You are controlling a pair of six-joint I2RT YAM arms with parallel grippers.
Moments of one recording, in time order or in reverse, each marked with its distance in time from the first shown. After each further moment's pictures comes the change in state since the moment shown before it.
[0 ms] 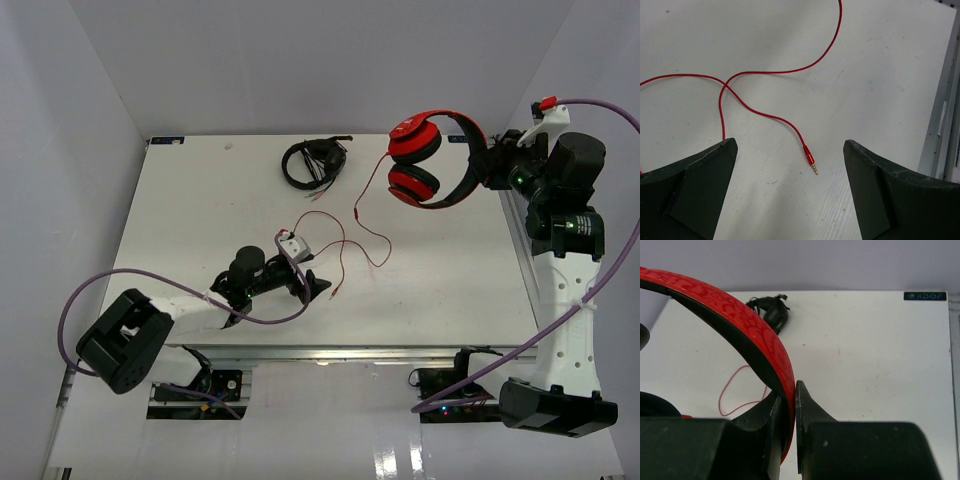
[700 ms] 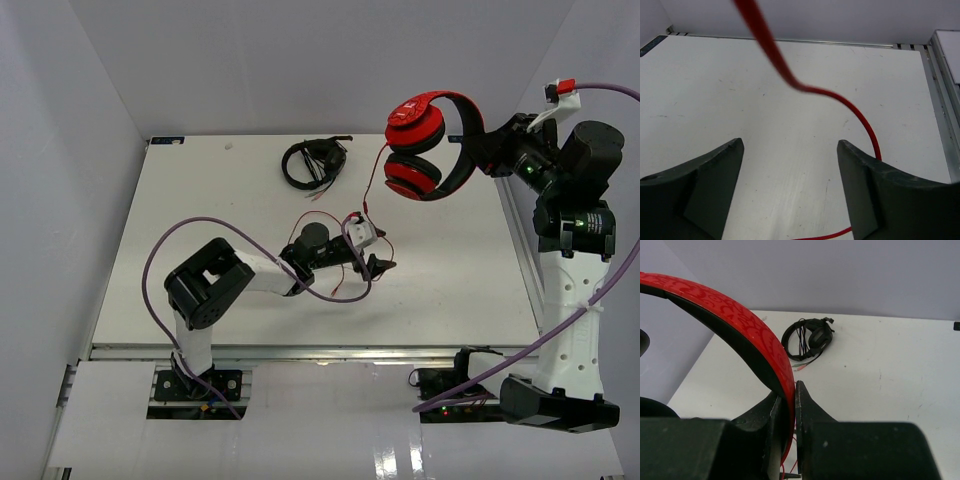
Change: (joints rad) left arm -0.198 0.605 0.529 0.278 0.061 0.098; right arm 0.000 0.019 0.142 0.049 -0.170 0.154
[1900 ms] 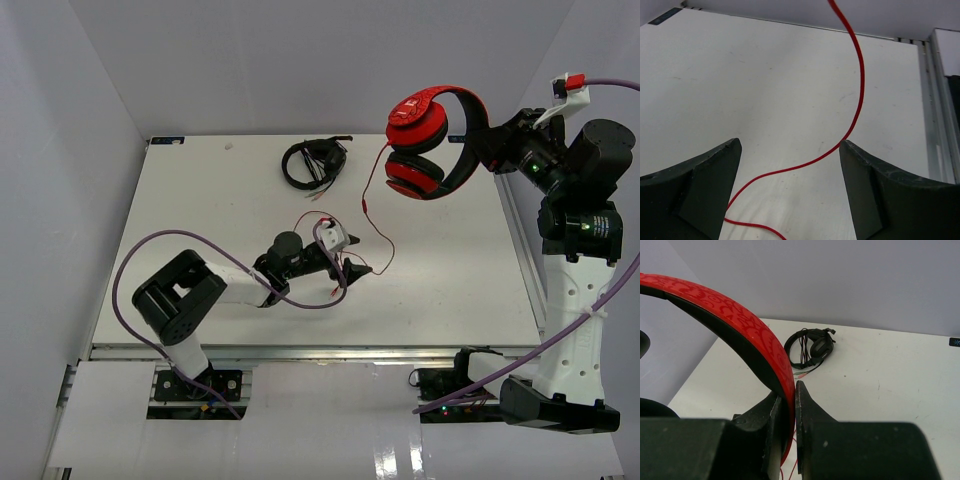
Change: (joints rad) left arm 0.059 -0.189 -0.230 0.008 -0.031 -0.065; right arm 0.000 -0.004 0.050 0.004 -0.008 -0.005
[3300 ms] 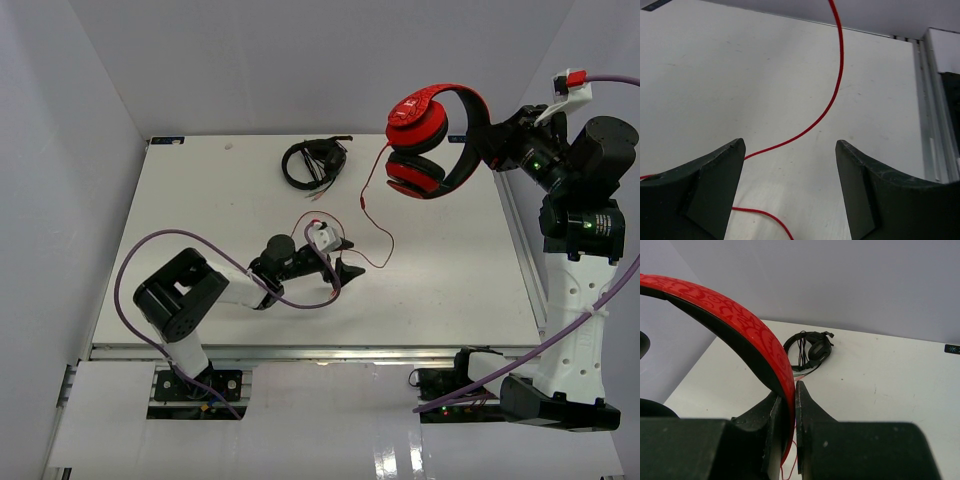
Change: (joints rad) left arm 0.033 0.023 -0.053 0.083 0.080 -0.052; right arm 0.000 0.011 0.027 -0.005 -0.007 -0.024
